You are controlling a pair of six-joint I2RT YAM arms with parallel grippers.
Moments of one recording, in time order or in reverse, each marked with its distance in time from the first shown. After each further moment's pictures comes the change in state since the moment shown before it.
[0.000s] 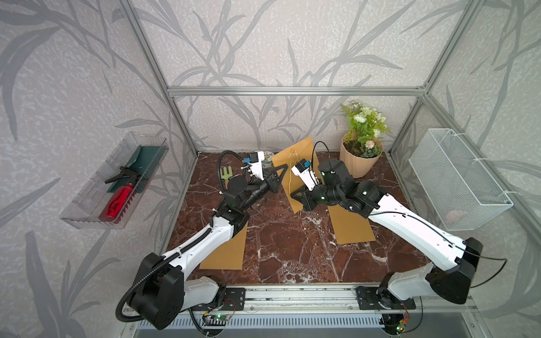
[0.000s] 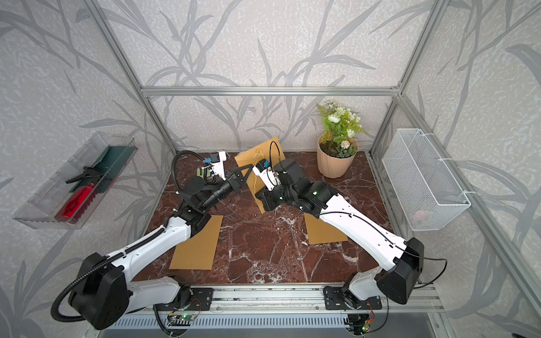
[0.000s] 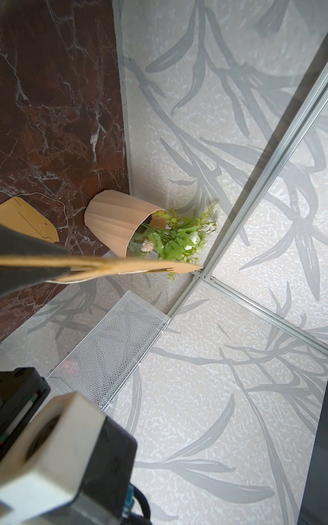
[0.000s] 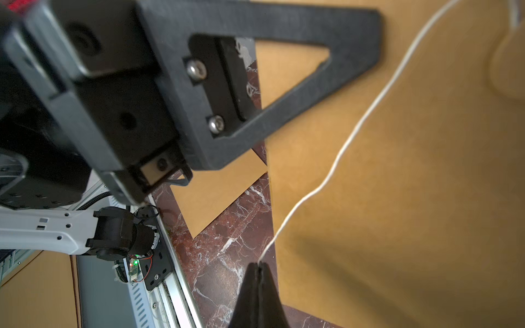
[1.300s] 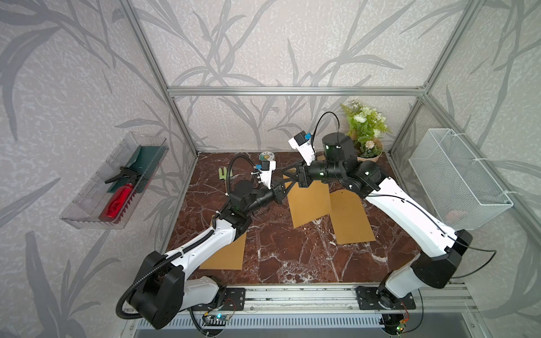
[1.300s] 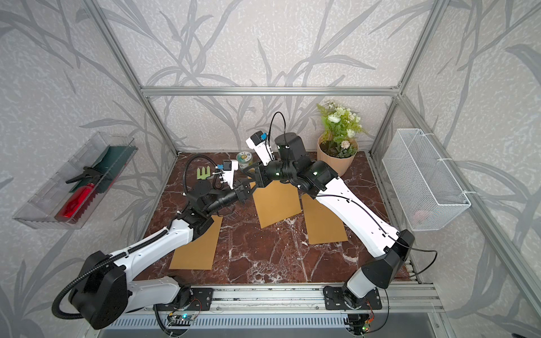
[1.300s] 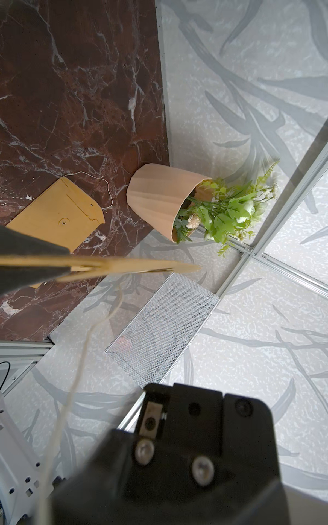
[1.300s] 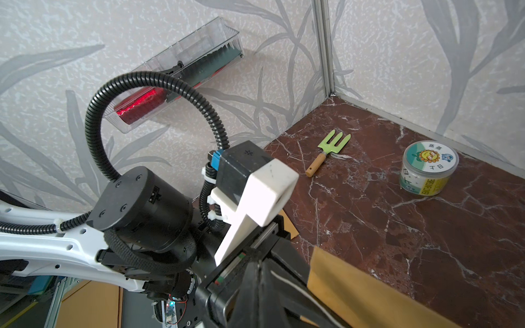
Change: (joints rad) left arm -0.054 0.010 -0.040 -0.053 0.137 0.041; right arm -0.062 0.150 0.339 0.030 -0.204 0.032
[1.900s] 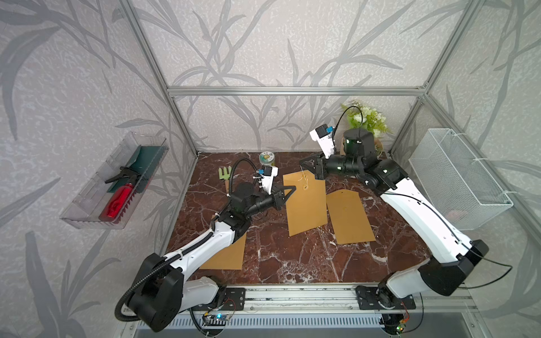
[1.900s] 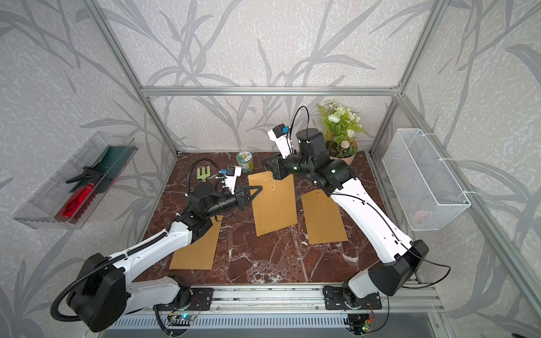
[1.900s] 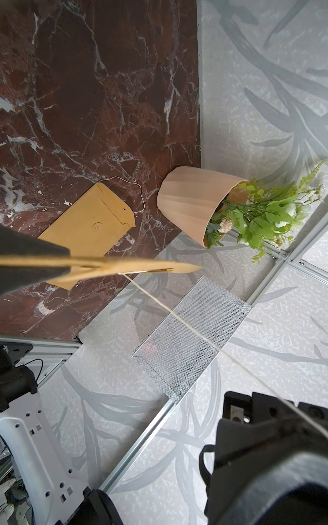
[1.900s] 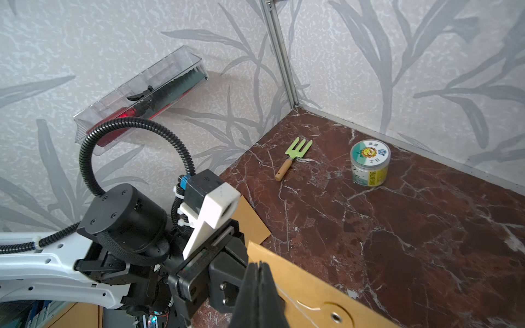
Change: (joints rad) left arm 0.003 -0.018 -0.038 -0.095 0.069 0.035; right arm -0.130 -0.065 -0.037 -0.012 -0.010 -0.004
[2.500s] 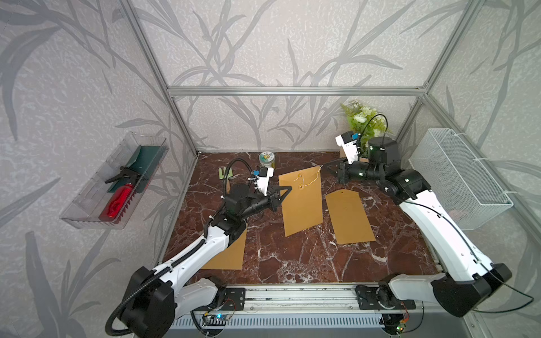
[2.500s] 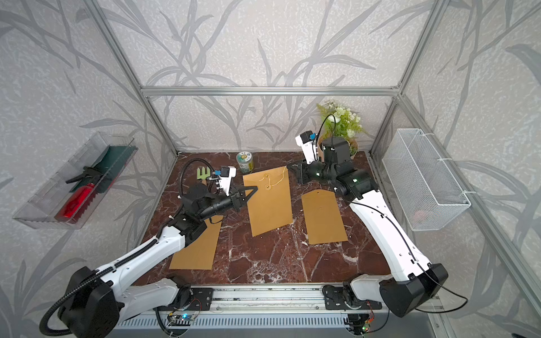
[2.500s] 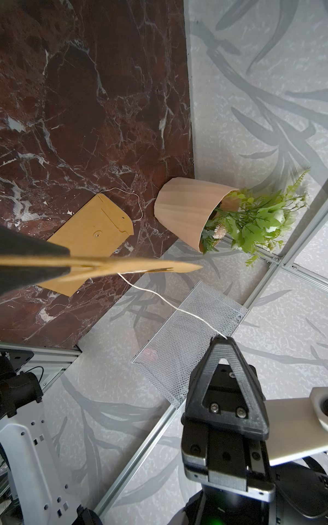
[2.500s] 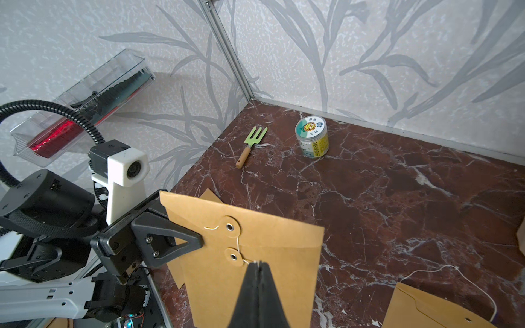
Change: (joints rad) left arm 0.024 -0.091 -0.009 -0.092 -0.019 0.055; right arm -0.181 -0.173 -0.219 -0.028 0.003 -0.010
